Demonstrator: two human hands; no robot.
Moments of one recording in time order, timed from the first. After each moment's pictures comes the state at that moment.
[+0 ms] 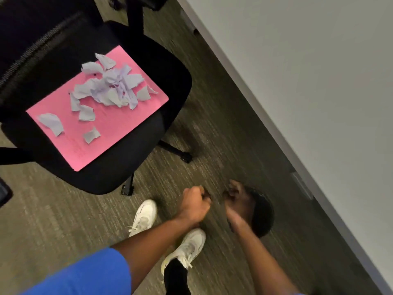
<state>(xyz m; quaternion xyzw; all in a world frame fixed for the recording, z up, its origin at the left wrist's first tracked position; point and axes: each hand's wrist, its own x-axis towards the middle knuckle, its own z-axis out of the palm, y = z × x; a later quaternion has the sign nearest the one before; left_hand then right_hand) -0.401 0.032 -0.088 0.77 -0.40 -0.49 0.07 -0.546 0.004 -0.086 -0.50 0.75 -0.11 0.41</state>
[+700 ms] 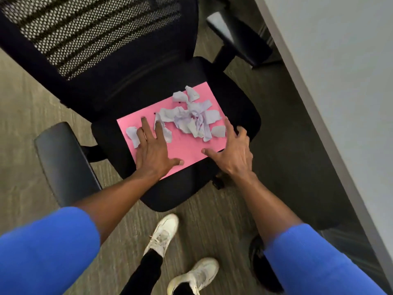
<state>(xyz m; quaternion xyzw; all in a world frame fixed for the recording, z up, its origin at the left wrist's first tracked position) -0.087 -0.022 -0.013 0.90 -0.39 -0.18 0.05 -0.268 -0.153 -0.003 -0.78 0.55 -0.01 0.29</state>
